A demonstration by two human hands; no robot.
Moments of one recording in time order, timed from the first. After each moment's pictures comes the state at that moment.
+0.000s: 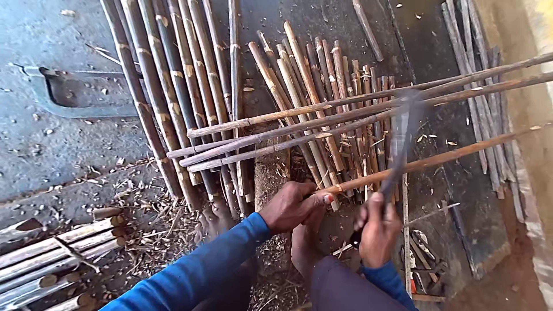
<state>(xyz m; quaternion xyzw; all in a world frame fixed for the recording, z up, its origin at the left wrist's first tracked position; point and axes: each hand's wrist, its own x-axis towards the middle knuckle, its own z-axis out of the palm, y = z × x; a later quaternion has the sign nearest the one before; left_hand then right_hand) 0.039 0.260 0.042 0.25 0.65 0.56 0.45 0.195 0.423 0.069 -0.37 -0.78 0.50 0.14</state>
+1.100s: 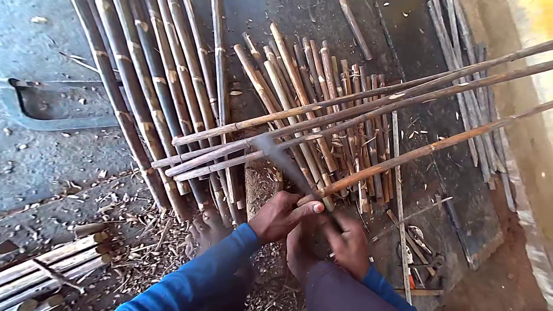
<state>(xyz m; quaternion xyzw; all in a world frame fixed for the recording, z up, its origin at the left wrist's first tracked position) 0.045 0.253 0.033 0.28 0.69 0.51 0.42 0.201 0.409 0.063 -0.29 -0.81 0.52 0.05</state>
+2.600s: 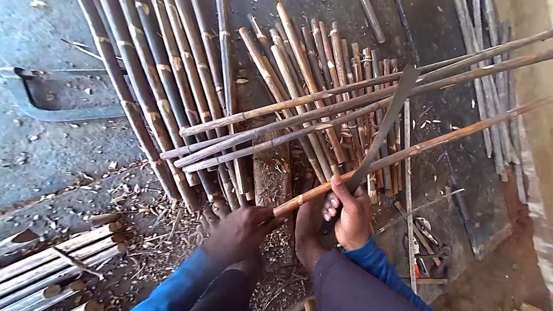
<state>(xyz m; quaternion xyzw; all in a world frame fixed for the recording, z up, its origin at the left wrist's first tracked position) 0.058 0.156 0.014 0.33 0.78 0.37 0.38 0.143 0.388 0.079 -0.40 -0.47 0.78 0.11</state>
